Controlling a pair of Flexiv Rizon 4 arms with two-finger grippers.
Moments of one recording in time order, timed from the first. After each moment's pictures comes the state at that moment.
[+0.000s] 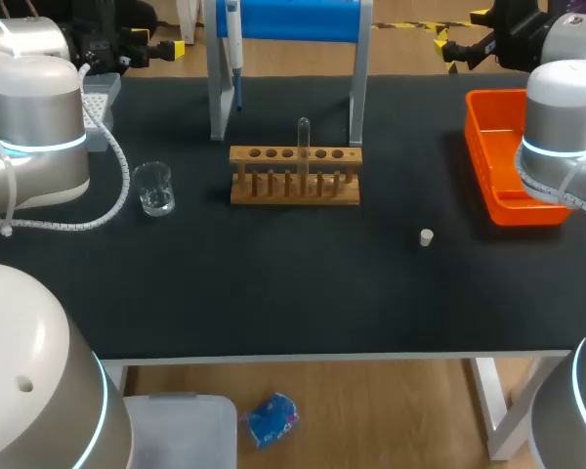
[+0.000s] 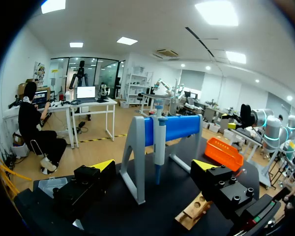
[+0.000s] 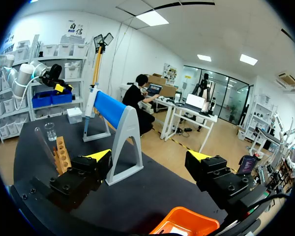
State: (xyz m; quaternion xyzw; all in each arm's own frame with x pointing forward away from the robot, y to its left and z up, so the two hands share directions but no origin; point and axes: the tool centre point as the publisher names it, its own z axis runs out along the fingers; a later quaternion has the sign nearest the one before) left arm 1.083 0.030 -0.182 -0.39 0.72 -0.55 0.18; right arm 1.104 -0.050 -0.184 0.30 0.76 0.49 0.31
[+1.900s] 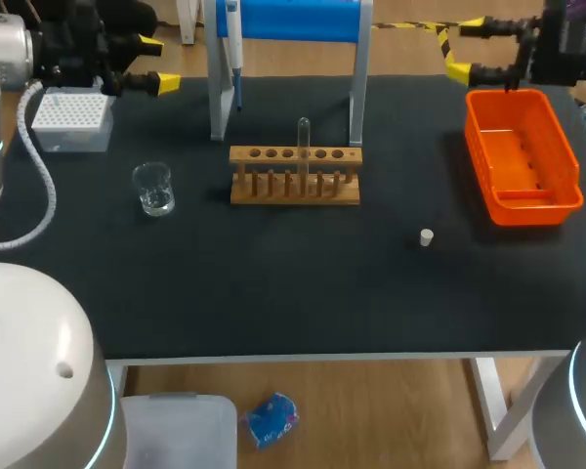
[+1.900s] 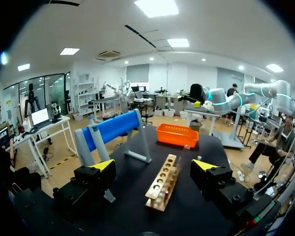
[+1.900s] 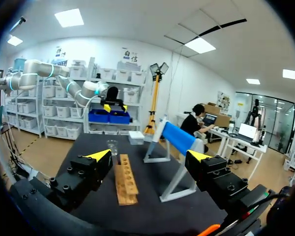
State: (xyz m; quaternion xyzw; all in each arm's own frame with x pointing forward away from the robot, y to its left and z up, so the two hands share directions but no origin) left arm 0.973 0.001 -0.161 -0.16 0.80 -0.57 0.09; right arm 0.984 -0.010 -0.148 0.08 0.76 0.63 0.14
